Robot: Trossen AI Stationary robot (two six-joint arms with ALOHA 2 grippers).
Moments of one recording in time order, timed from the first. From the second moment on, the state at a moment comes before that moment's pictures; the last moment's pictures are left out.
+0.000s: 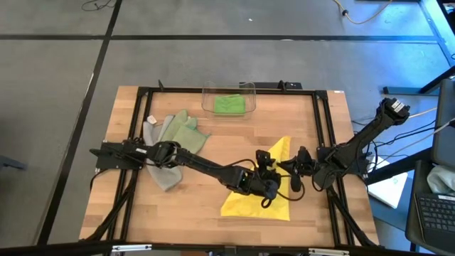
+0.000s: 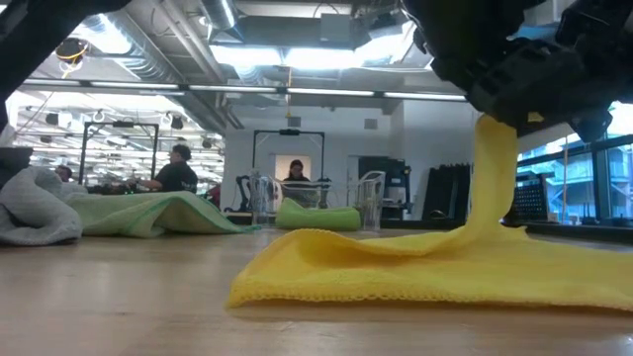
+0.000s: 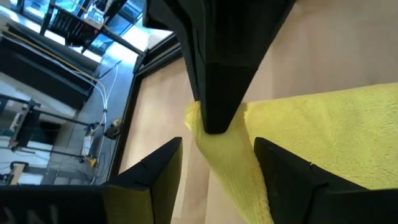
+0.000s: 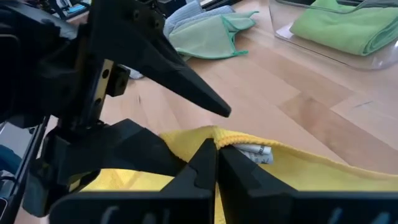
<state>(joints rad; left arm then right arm) -0.29 2.47 2.23 -0.52 -0.85 0.24 0.73 0.91 0.32 0.00 0.89 0.85</state>
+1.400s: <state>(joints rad) -0.26 2.47 2.23 -0.74 -0.99 0.19 0.74 0.89 0.34 0.01 0.54 0.70</state>
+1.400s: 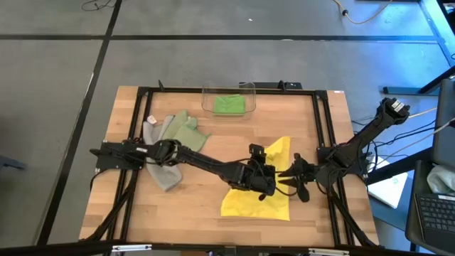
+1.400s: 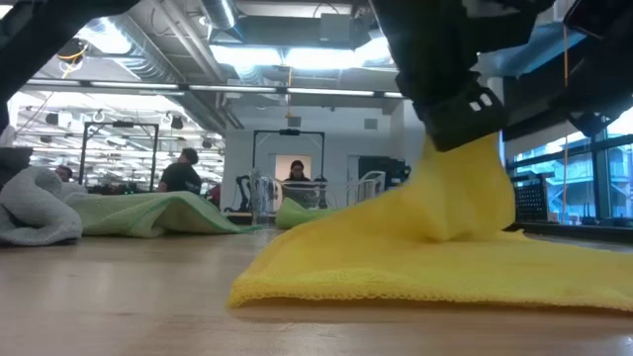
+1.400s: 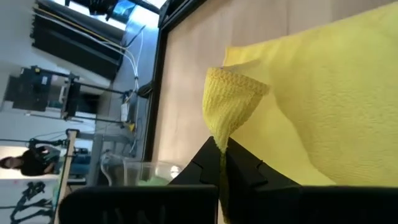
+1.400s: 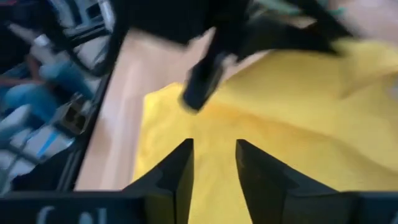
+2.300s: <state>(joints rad) -0.11 2.47 2.23 -1.17 -1.00 -0.18 0.78 1.38 0.27 0.21 0.39 0.75</state>
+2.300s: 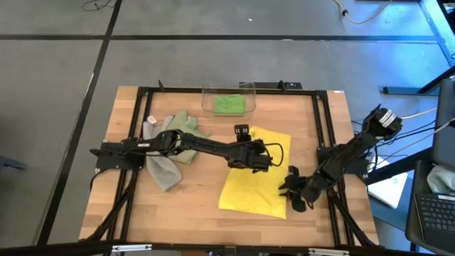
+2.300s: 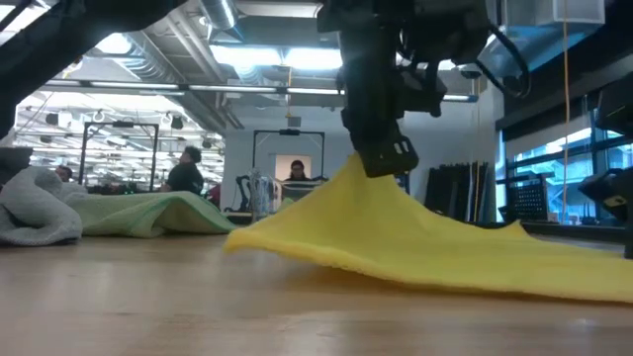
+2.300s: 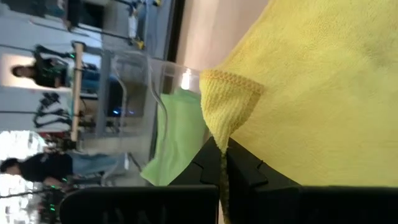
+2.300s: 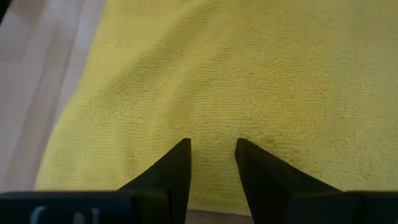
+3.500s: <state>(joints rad) -0.10 2.47 2.23 -1.57 -0.87 -0.49 0.82 1.41 0.32 0.27 0.51 0.59</state>
